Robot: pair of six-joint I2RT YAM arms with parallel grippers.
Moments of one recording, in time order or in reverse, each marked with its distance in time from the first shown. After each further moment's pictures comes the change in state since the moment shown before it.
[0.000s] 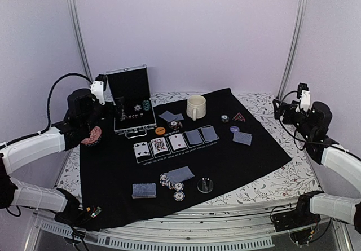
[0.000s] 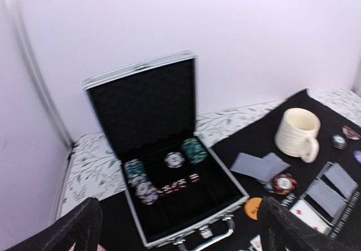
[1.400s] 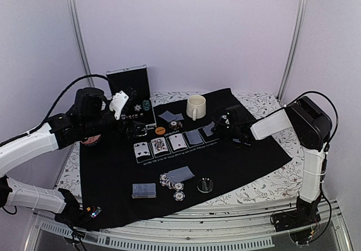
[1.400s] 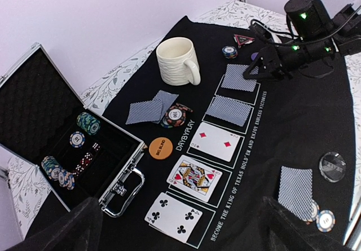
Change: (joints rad) left arm -0.204 -0.050 0.124 -0.445 0.249 0.150; right arm 0.447 1.037 0.494 0.002 0.037 0.862
